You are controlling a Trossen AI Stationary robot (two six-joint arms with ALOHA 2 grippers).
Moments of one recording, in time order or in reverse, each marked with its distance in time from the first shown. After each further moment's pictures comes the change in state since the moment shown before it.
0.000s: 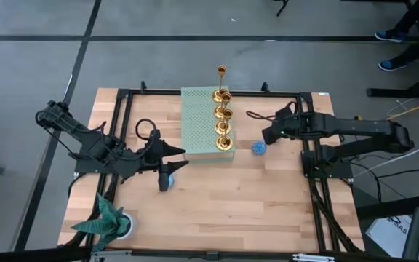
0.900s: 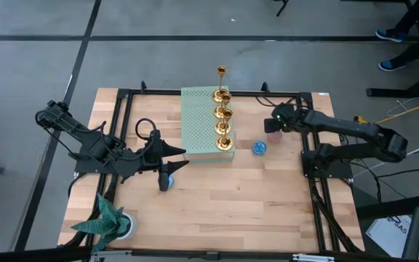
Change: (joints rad) left arm 0.000 0.000 0.000 0.005 0.002 -0.027; right arm -0.420 0.080 -0.285 0.351 -0.149 -0.068
